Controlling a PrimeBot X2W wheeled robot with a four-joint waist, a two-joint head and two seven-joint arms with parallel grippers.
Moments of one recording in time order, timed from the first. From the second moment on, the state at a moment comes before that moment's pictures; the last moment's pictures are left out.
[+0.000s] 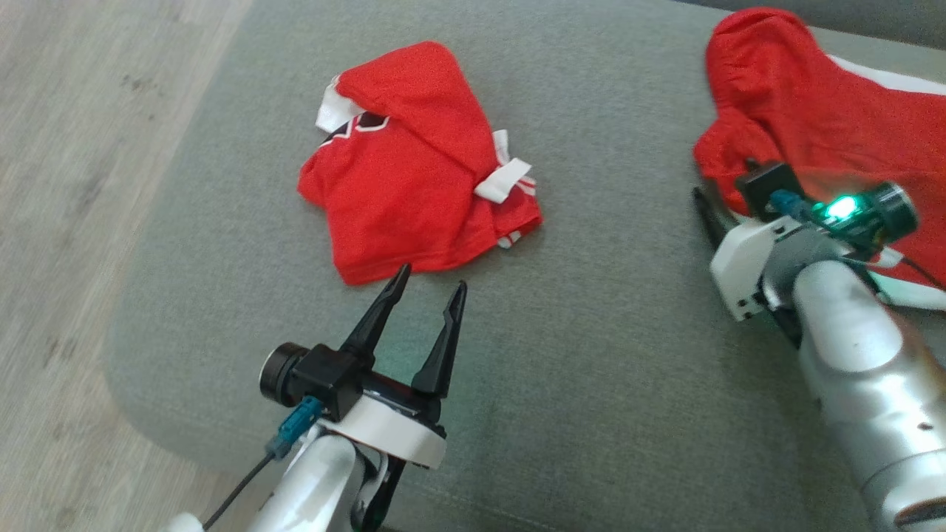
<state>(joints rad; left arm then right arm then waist) -0.27 0.05 -0.48 0.35 -0.29 -0.10 -0.25 -0.69 -0.20 0.23 0.90 -0.22 0.13 0.00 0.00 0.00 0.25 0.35</state>
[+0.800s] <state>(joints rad) -0.22 0.05 -0.42 0.37 -0.24 -0.10 -0.25 -0.59 -0.07 0.49 0.91 0.22 0.13 -0.19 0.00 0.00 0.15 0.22</state>
